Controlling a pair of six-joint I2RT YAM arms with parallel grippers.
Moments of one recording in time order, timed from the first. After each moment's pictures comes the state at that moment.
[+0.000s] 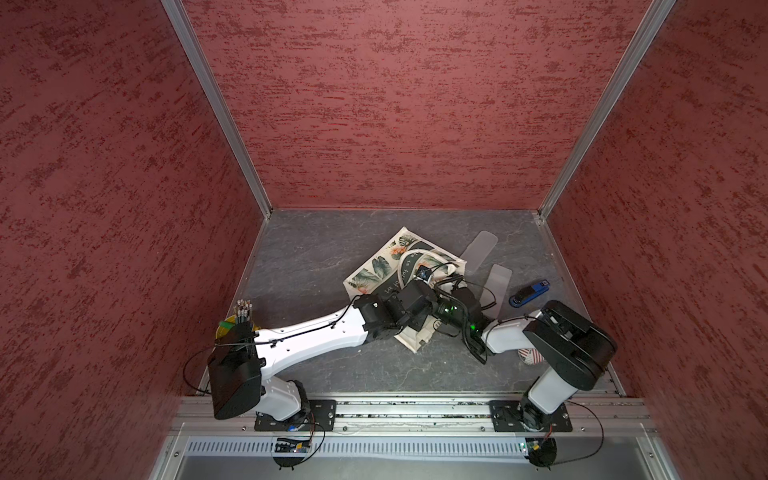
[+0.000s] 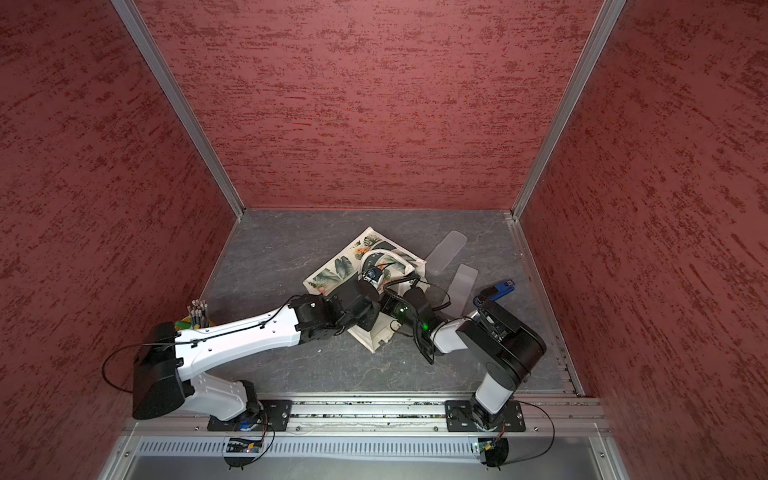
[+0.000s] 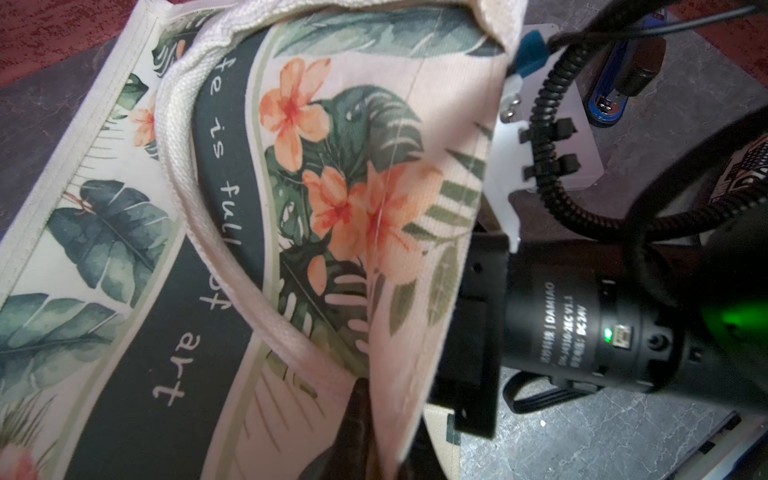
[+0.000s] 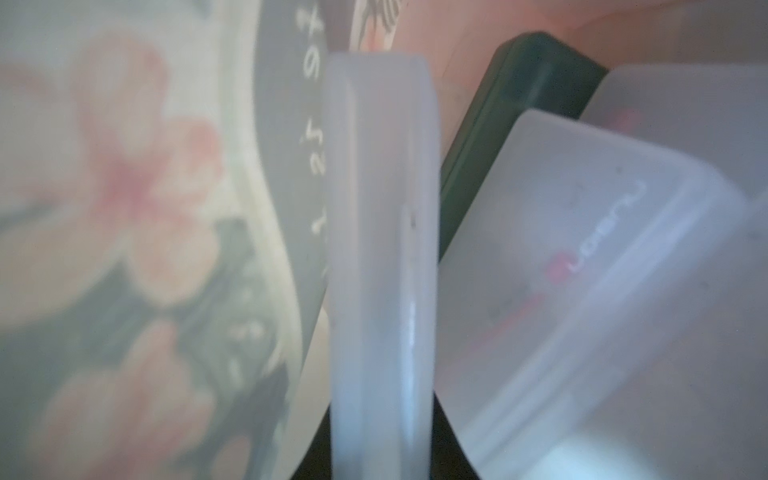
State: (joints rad) left arm -1.06 1.46 1.12 -0.53 -0.37 -0.40; right arm 0.71 1.64 0.46 0.98 -0.17 1.11
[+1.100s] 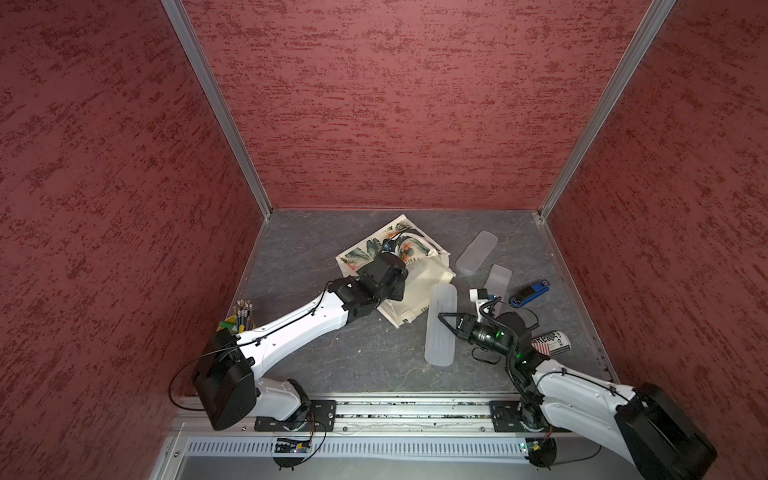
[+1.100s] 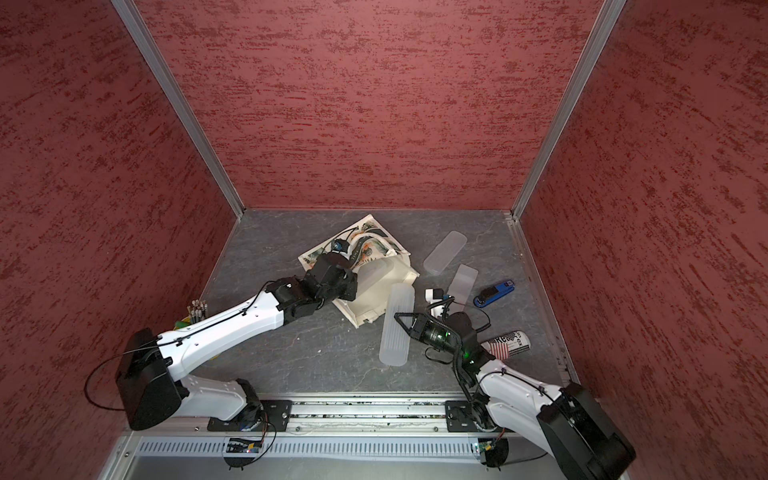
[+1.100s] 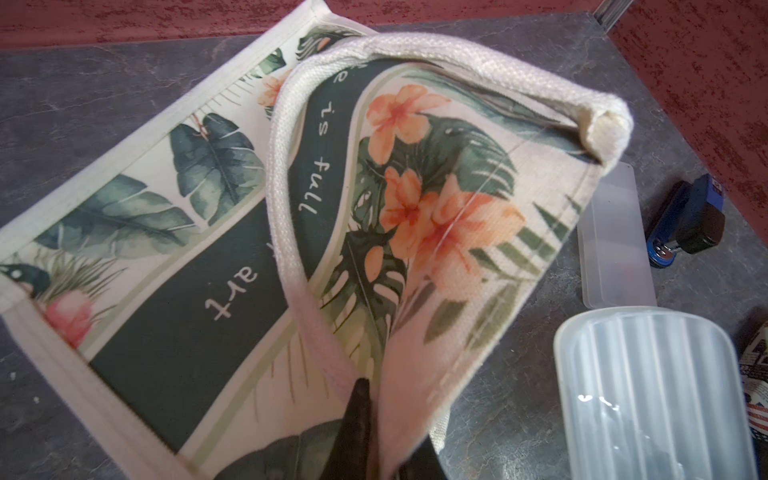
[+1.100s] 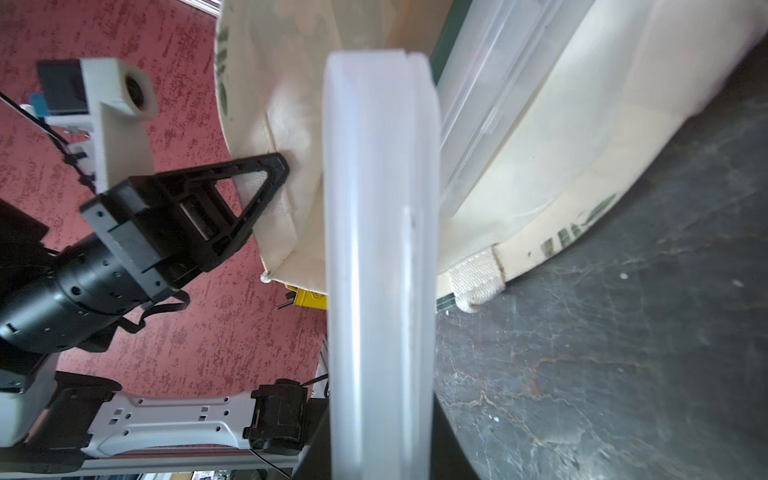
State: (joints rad) left arm -0.79 1.35 1.07 -0.46 -0.30 -0.46; right arm 0.55 0.97 0.11 0.69 -0.44 1.13
